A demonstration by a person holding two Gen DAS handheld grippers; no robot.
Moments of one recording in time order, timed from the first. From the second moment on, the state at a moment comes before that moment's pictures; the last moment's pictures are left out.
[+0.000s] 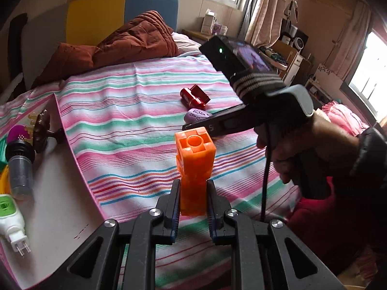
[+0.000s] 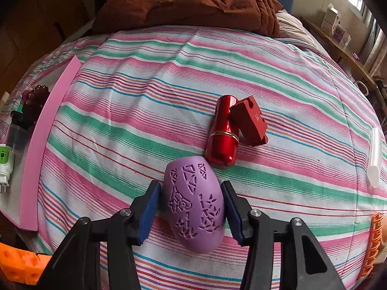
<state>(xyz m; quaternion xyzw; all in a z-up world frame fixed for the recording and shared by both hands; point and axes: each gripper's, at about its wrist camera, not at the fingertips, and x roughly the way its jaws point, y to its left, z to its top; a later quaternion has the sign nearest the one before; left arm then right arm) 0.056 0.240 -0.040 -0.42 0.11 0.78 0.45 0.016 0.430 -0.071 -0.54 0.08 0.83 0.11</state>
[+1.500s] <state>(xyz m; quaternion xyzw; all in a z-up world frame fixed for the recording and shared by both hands) -0.093 0.144 -0.060 -0.50 -0.01 0.82 0.27 0.016 0.414 -0.072 -0.54 0.04 0.84 0.11</state>
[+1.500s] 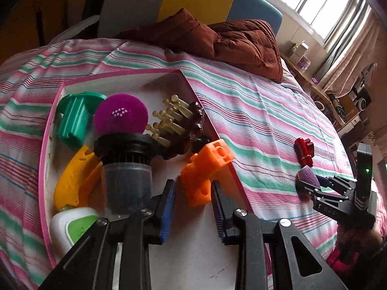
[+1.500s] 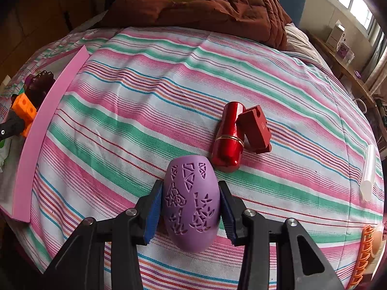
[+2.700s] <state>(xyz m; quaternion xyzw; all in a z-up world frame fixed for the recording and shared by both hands) -0.024 0.081 -0.015 -0.42 0.05 0.89 0.20 0.010 0.375 -0.073 -0.52 0.02 0.85 0.04</state>
